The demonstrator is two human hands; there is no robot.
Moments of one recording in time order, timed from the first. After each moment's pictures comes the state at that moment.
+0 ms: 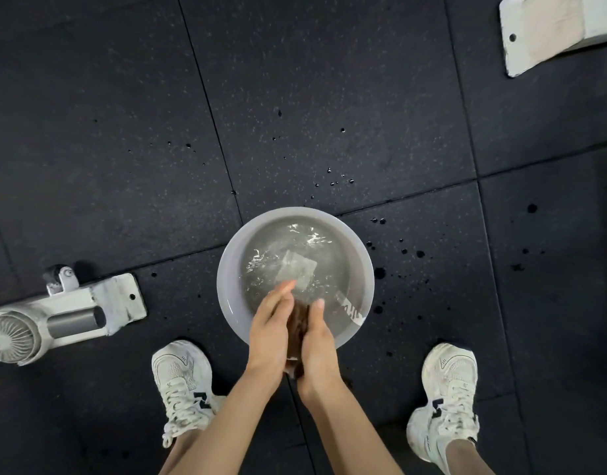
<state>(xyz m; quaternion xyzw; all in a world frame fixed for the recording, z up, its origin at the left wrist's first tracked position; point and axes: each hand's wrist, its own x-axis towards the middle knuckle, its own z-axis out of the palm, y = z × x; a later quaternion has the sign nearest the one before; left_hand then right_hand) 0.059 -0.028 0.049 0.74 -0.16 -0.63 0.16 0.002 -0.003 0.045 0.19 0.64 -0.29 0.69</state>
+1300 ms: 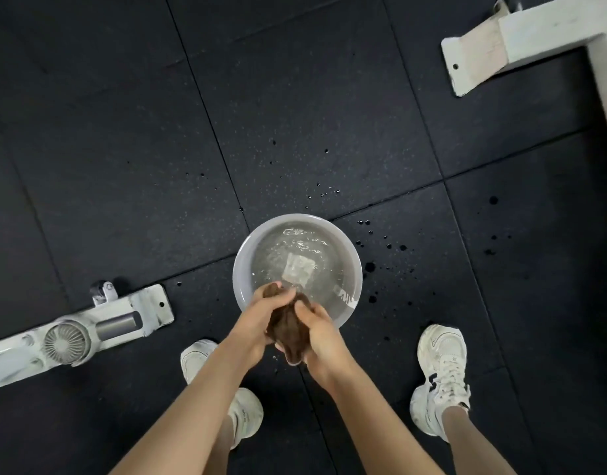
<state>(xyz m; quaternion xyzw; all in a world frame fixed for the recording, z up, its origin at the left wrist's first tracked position) 0.091 -0.048 0.104 0.70 -0.07 -0.71 0.05 -0.010 0.002 0.117 0.12 0.64 -0.26 0.72</state>
